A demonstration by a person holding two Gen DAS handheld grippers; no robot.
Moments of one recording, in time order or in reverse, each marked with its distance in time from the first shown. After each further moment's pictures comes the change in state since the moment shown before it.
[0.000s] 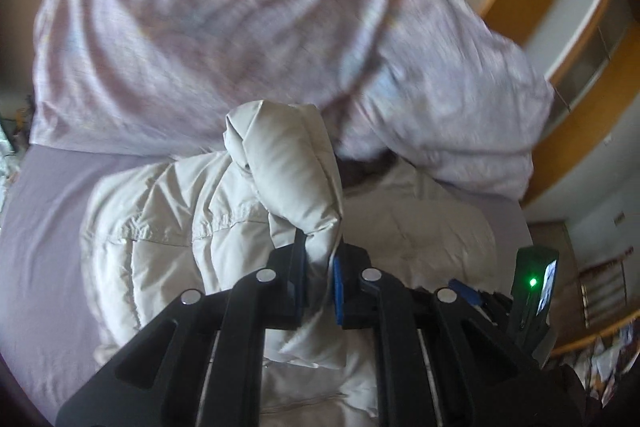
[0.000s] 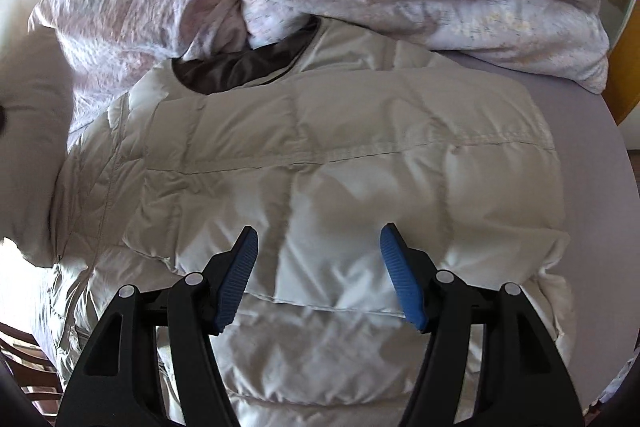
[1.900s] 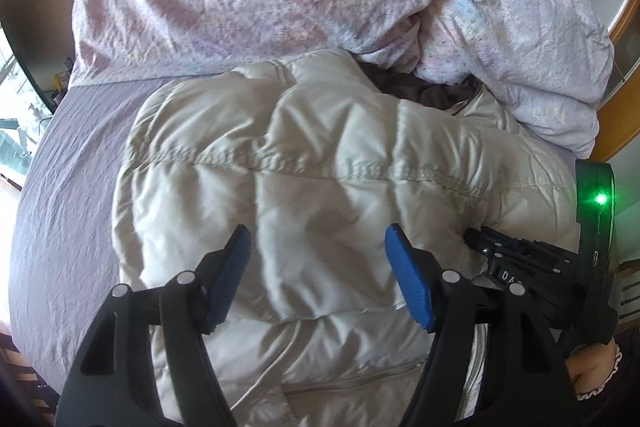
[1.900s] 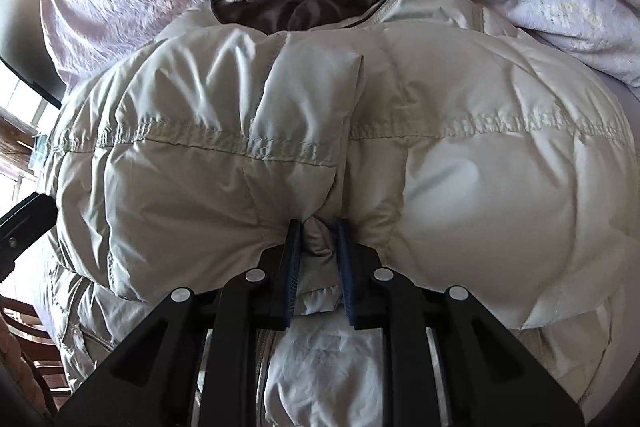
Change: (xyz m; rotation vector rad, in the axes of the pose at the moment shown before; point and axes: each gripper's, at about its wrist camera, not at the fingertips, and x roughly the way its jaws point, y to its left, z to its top) left arm 0.032 0.050 -0.055 -0.032 0.125 0.218; right arm 0.048 0.063 -0.001 -0.074 0.124 0.071
